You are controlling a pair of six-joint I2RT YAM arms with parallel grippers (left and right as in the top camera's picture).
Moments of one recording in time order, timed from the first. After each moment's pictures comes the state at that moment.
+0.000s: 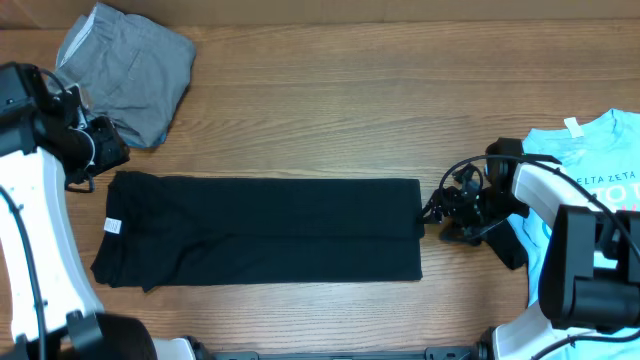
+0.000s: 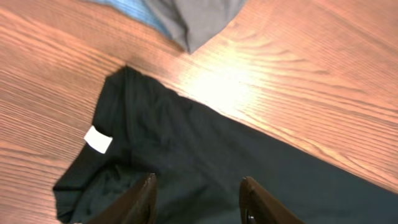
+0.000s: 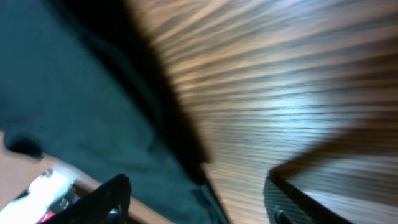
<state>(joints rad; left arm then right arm) 0.41 1.56 1.60 -1.22 0.18 -0.07 -0.10 1.81 0.96 -0.91 -0.60 0.14</state>
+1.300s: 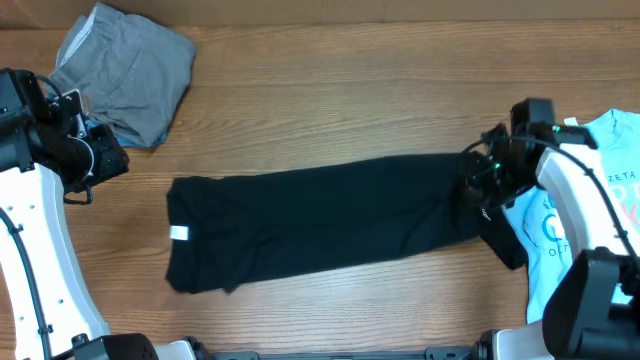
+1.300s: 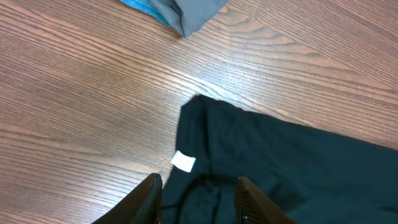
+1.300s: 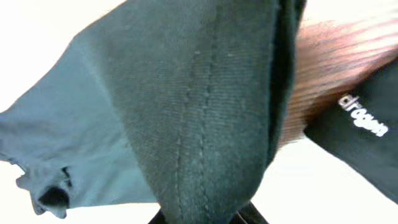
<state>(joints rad) 0.40 1.51 1.60 -1.30 0.18 -0.05 -0.10 1.65 1.23 -1.09 -0.38 0.25</state>
